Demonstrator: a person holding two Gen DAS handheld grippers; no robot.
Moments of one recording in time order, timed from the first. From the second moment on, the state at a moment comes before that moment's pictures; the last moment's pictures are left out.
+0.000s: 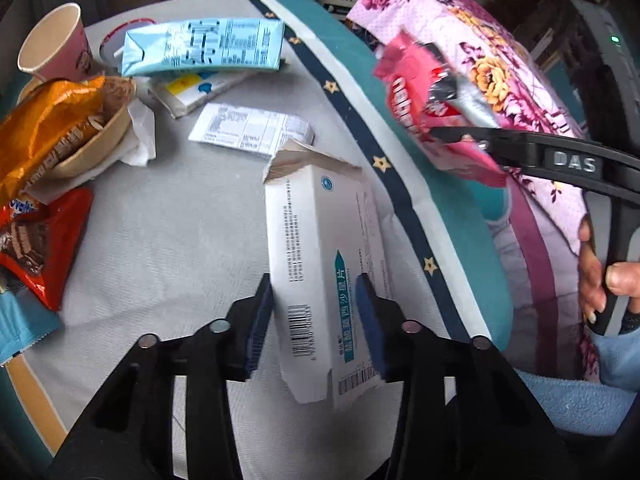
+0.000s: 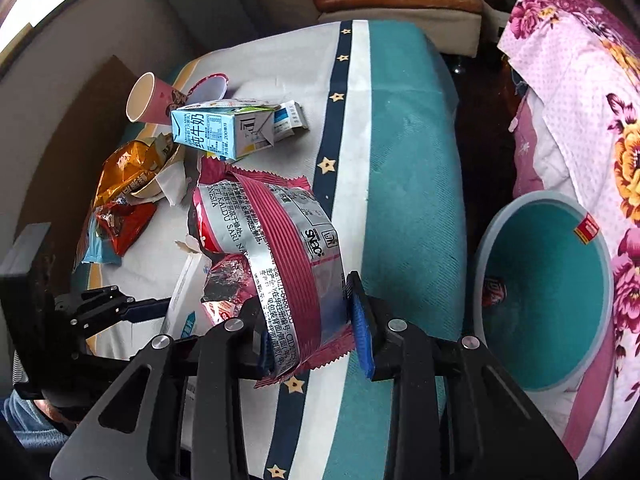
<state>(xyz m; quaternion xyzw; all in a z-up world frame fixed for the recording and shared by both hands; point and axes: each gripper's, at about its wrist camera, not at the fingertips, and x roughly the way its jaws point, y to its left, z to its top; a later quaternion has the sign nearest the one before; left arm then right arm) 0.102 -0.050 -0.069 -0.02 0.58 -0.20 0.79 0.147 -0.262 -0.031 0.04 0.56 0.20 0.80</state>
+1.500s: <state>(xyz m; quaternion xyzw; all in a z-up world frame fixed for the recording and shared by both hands) 0.154 -0.246 -0.012 0.07 0.52 -0.24 0.82 0.113 -0.488 -0.021 0.18 0.49 0.05 0.85</state>
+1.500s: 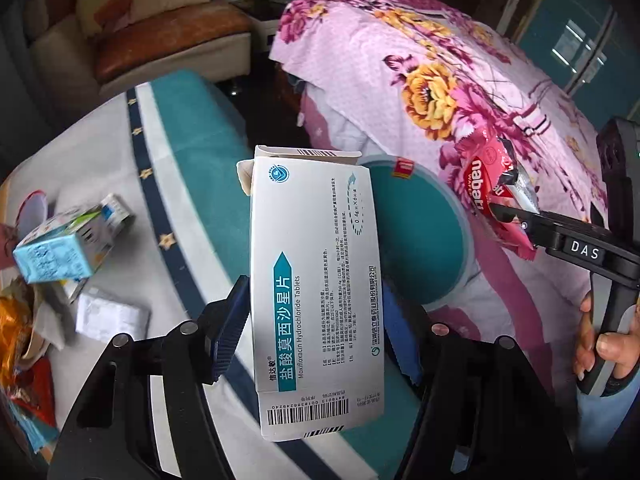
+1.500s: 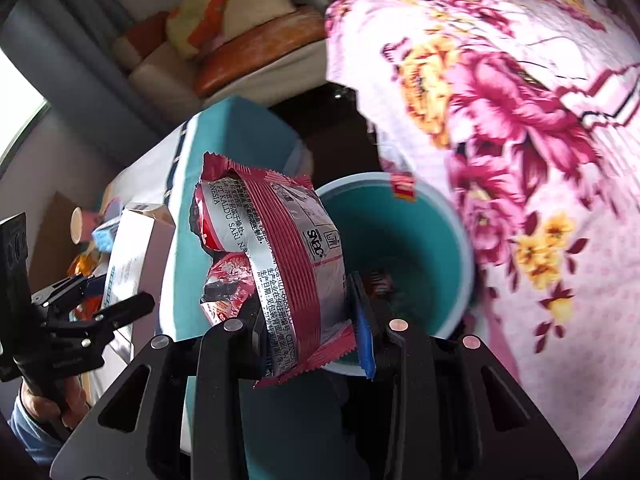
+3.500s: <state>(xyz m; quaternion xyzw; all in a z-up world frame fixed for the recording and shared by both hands) 0.170 -0.209 -0.034 0.03 0.54 -0.23 0.81 0.140 -0.455 -0.018 0.15 0.54 0.02 0.83</state>
